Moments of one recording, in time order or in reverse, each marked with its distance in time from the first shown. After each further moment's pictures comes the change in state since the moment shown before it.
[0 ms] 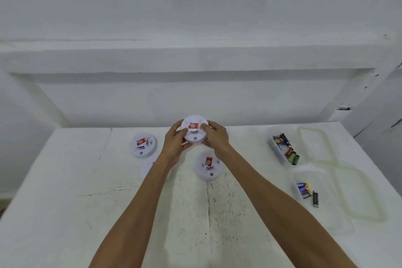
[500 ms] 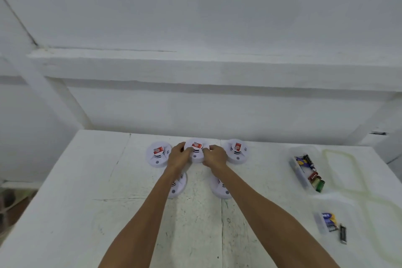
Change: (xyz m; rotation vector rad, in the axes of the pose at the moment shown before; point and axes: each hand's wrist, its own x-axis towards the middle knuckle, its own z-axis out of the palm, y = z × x) left_hand 0.016 -0.009 -0.045 0.439 0.197 -0.030; right_hand 0.025 0.042 0.062 -0.438 0.011 0.033
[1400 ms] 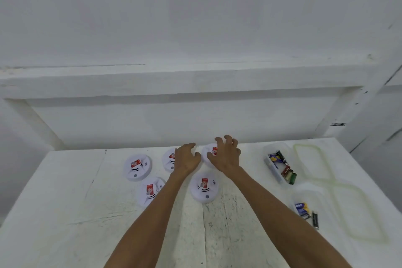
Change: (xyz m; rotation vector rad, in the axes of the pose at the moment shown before) left_hand -0.002 0.030 0.080 0.537 -0.094 0.273; right_hand 0.006 0.009 -0.111 -0.779 0.180 -0.286
